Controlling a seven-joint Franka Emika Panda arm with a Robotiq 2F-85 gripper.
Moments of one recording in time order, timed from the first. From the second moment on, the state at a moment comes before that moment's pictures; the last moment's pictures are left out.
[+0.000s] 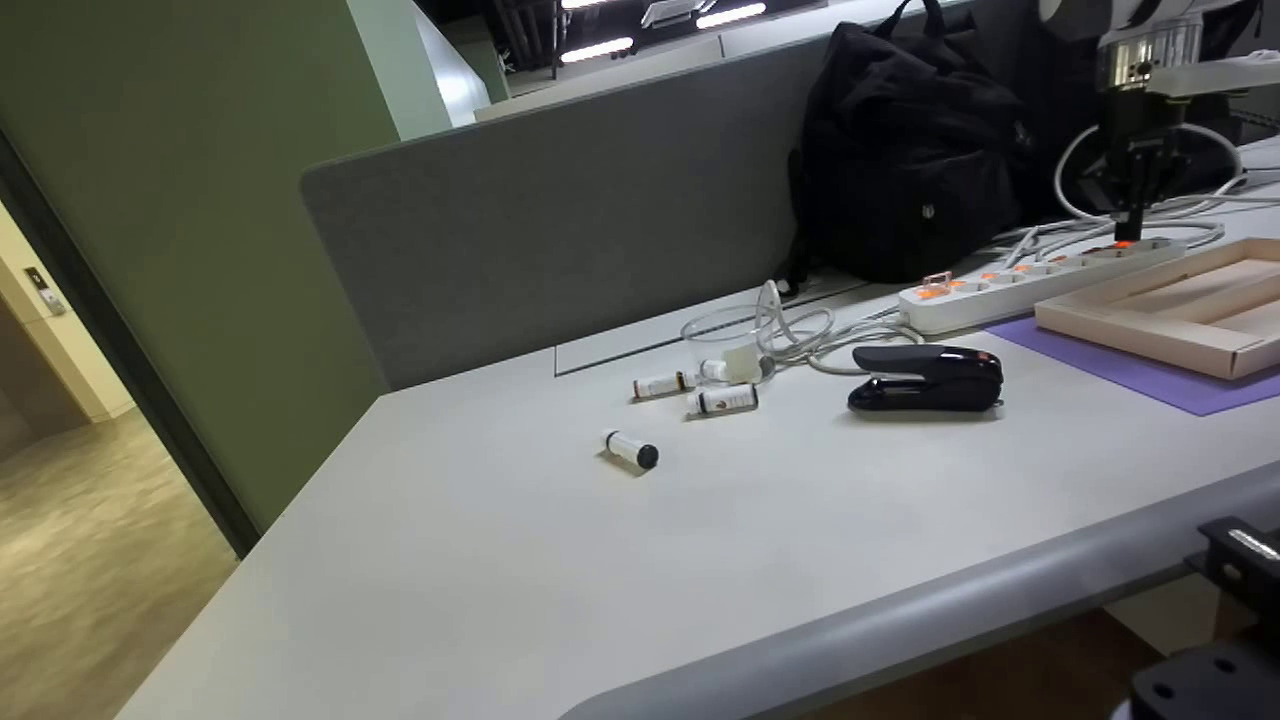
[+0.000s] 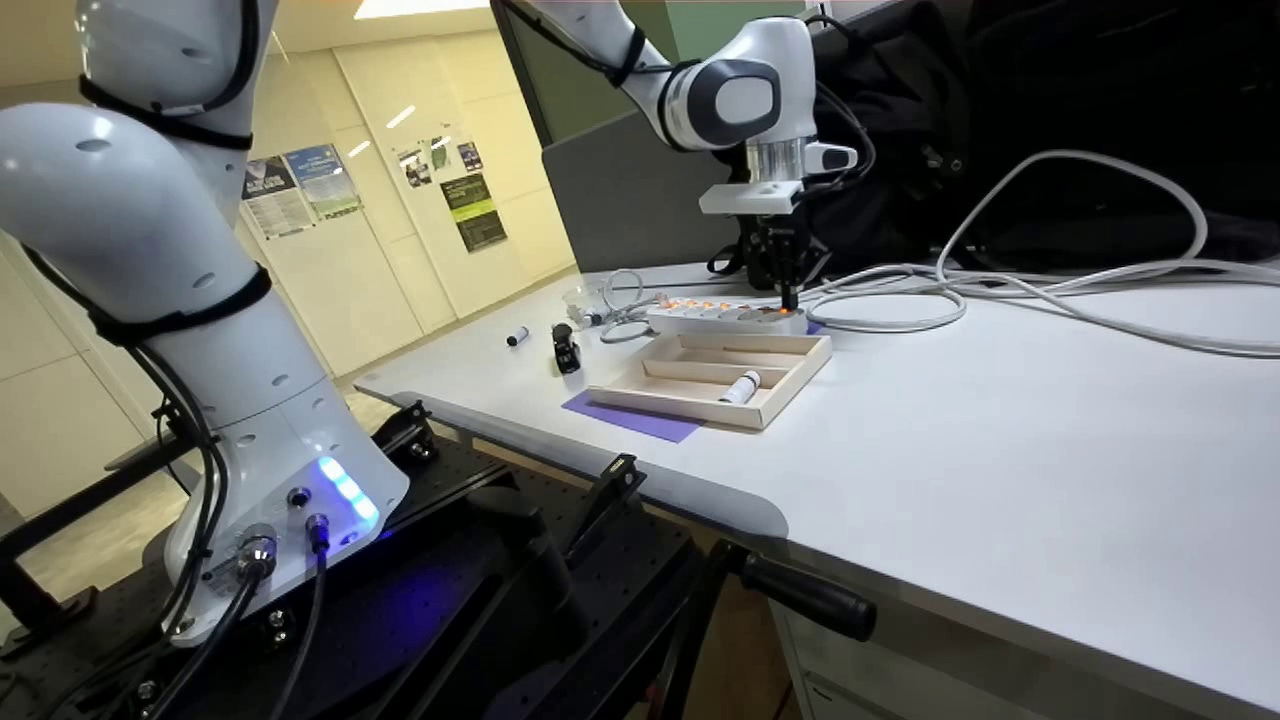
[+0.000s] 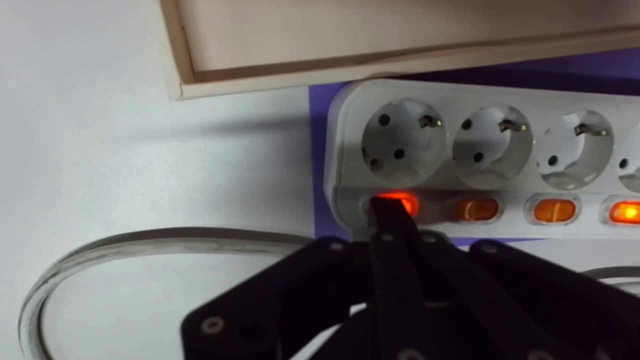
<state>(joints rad) -0.32 0.70 -0.03 -1.81 0.18 2.41 -0.38</state>
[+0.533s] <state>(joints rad) -0.17 0.67 -0.11 -1.90 -0.07 2.61 -0.31</state>
